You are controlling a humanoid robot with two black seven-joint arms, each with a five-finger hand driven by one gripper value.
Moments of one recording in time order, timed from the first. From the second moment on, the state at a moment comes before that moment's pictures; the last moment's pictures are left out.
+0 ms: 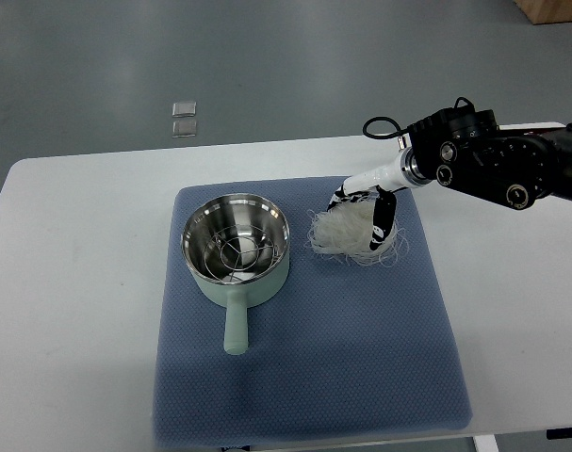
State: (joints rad) left arm -0.02 0.00 -0.04 -0.25 0.00 -0.03 0.12; right arm 1.33 -0.26 -0.24 0.81 -1.03 0.44 0.05
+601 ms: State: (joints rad) left arm -0.02 0.00 -0.05 -0.24 0.00 -0.03 0.12; right arm 1.28 -0.29 -0.24 0.81 -1.09 0.34 0.11
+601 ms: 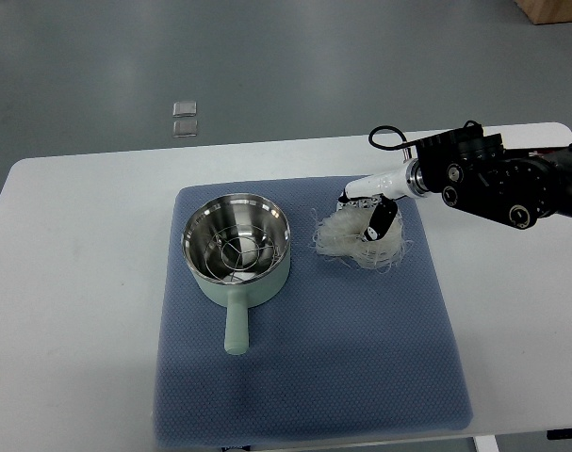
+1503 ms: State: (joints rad) left arm -0.02 0.00 -0.04 -0.25 0.00 -0.02 0.12; right arm 1.82 -0.40 -0.20 1.13 -0.80 0.47 0.10
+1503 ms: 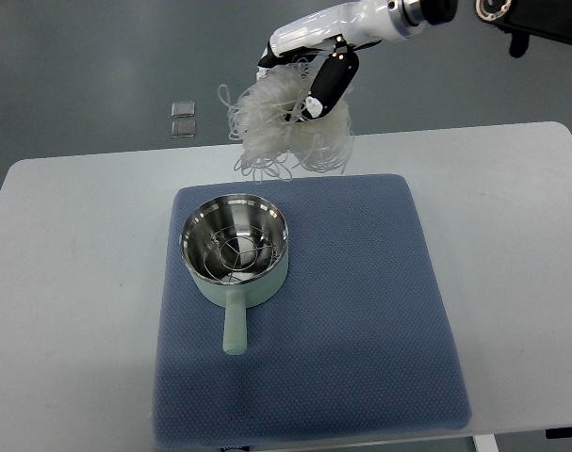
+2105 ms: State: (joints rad) left arm -0.02 0.00 -0.04 -0.25 0.00 -0.03 0.12; right arm 1.56 0.00 -0.20 0.79 -0.86 0.40 0.11
